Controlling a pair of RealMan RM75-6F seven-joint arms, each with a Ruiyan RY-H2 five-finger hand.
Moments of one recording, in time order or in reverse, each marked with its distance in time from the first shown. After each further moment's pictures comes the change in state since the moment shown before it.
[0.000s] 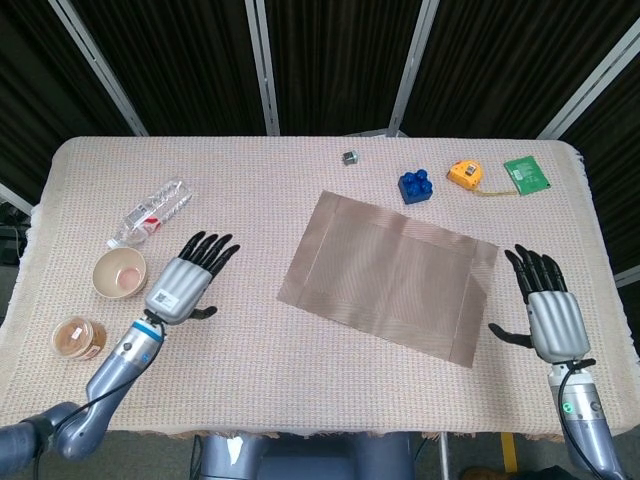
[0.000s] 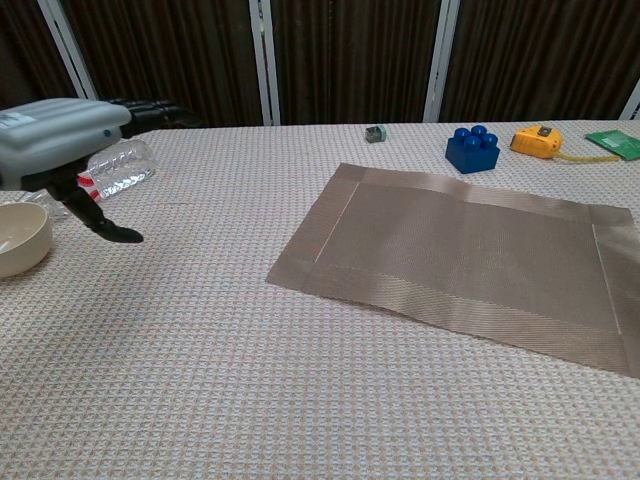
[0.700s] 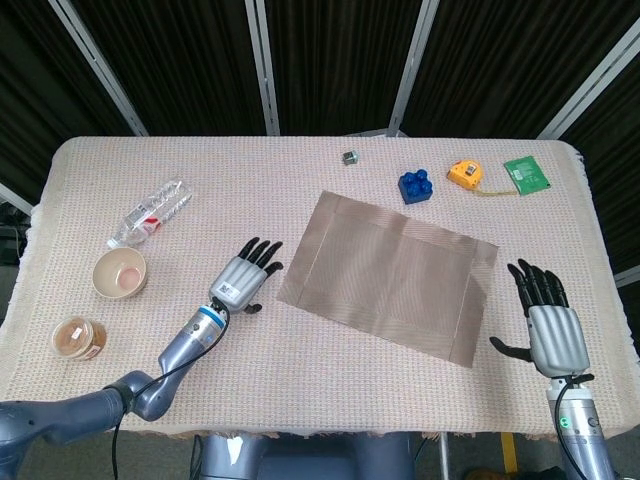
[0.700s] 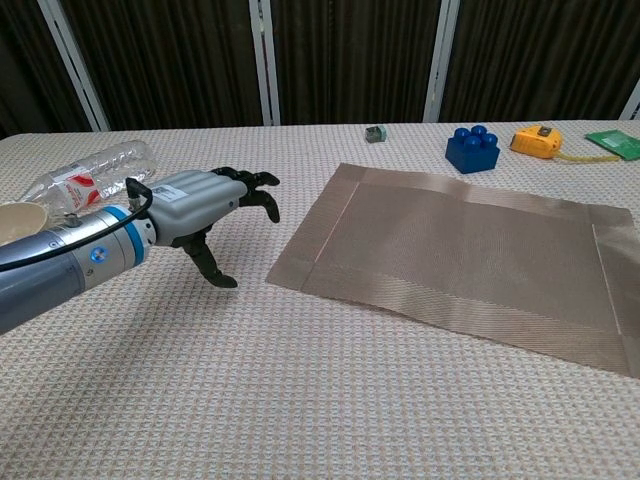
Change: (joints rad) left arm -0.181 -0.379 -0.001 0.483 -0.017 -0.133 -0.102; right arm -0.047 -0.008 0.004 -0.045 0.008 0.003 -0.062
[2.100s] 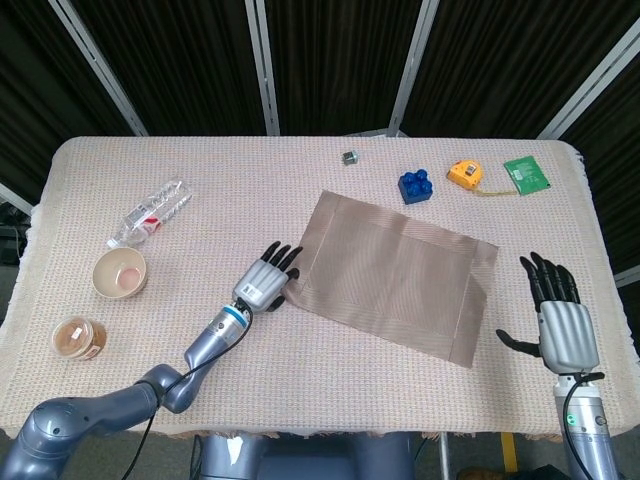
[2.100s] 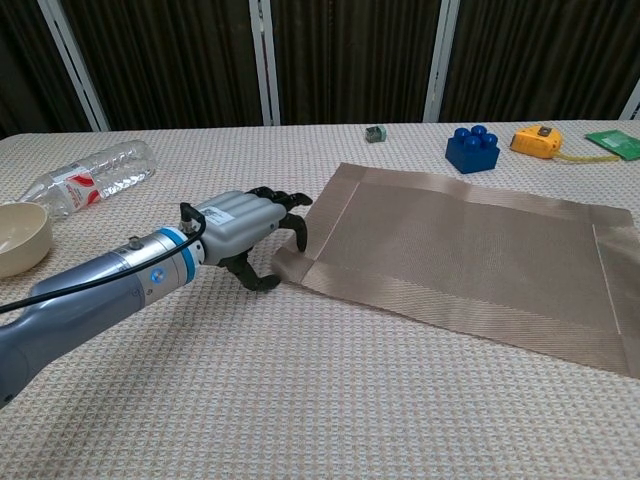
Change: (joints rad) left arm -0.089 -0.169 0.021 0.250 0.023 -0.024 -0.098; right arm -0.032 -0.003 0.054 0.012 -0.011 0.008 0.034
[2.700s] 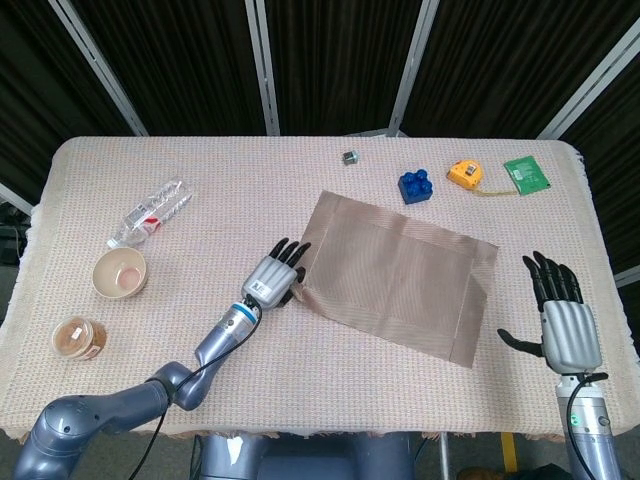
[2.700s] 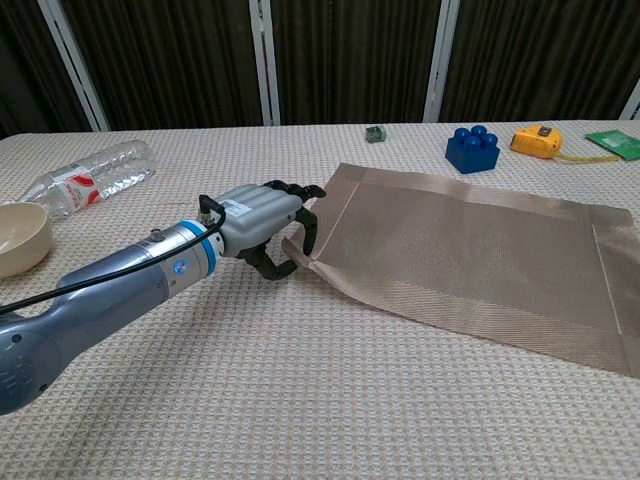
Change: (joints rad) left arm -0.038 -0.038 -0.042 0.020 -0.033 -0.012 0.011; right arm -0.008 0.010 0.009 -0.006 -0.007 -0.001 0.018
